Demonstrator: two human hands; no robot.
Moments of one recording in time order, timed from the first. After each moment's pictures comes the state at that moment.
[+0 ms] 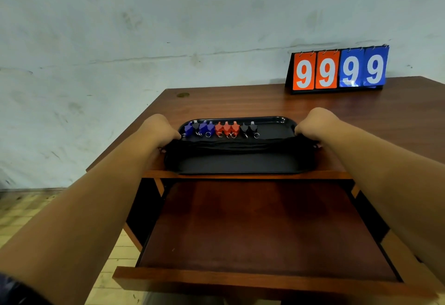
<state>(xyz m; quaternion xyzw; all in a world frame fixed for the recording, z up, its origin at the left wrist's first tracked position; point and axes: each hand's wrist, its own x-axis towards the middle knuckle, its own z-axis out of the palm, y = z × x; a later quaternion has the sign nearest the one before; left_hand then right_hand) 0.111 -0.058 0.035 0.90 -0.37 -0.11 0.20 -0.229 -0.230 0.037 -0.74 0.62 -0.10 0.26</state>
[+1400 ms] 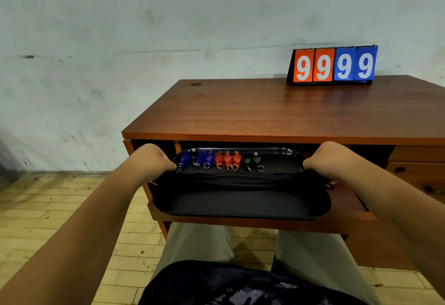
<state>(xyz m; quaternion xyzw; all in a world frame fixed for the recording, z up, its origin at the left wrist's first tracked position) 0.042 0.136 -0.024 0.89 -0.35 -0.18 0.24 -0.312 -0.057 -0.021 -0.74 0.60 -0.08 0.29</state>
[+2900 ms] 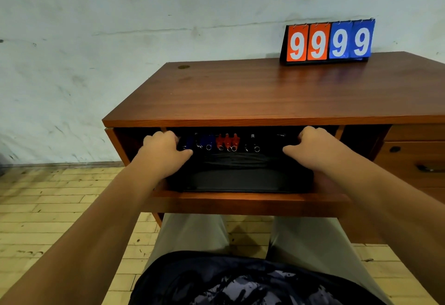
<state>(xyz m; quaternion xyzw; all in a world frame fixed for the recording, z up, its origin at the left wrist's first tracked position) 0.009 0.105 -0.050 0.88 -0.45 -0.03 0.12 -0.295 -0.053 -0.043 -0.78 0.60 -0.08 0.18</state>
